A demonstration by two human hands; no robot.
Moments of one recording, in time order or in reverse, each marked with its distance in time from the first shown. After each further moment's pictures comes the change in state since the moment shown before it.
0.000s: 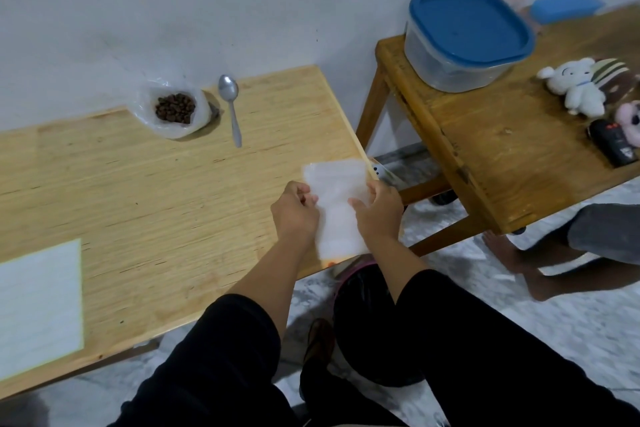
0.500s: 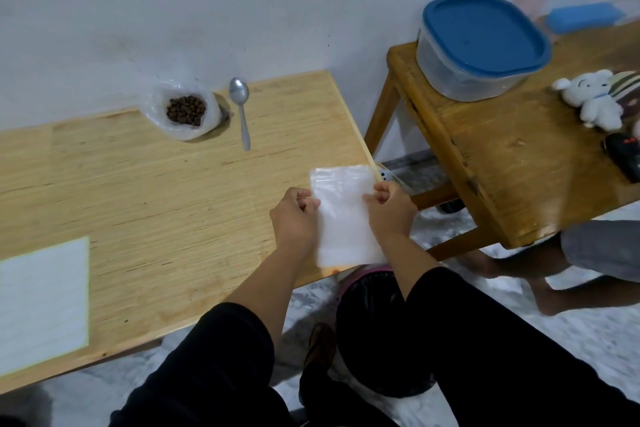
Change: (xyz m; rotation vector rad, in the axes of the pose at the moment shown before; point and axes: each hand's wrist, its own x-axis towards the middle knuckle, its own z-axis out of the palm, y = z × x) left_hand 0.001 -0.003 -0.008 -0.065 0.030 -0.011; right_hand 0.015 -0.010 -0.011 0.119 0.007 0.054
